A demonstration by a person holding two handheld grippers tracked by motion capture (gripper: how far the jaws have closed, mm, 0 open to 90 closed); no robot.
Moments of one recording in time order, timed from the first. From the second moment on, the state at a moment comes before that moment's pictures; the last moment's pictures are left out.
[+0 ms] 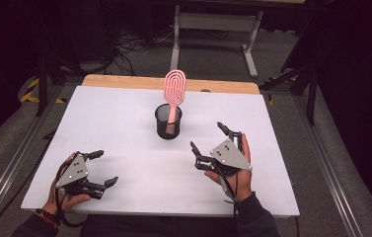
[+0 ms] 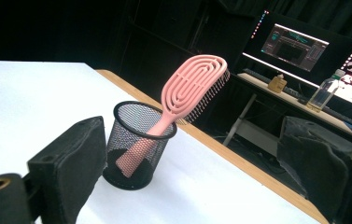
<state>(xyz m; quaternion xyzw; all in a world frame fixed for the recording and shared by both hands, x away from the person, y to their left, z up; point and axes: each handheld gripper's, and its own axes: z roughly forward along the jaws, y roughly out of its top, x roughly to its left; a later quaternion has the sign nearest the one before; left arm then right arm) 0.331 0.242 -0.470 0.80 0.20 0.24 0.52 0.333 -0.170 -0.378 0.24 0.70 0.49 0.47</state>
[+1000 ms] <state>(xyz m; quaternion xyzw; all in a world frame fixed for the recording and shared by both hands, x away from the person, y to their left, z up) 0.332 0.239 -0.471 0.80 0.20 0.23 0.51 0.308 -0.204 -0.407 0.25 0.72 0.46 0.46</state>
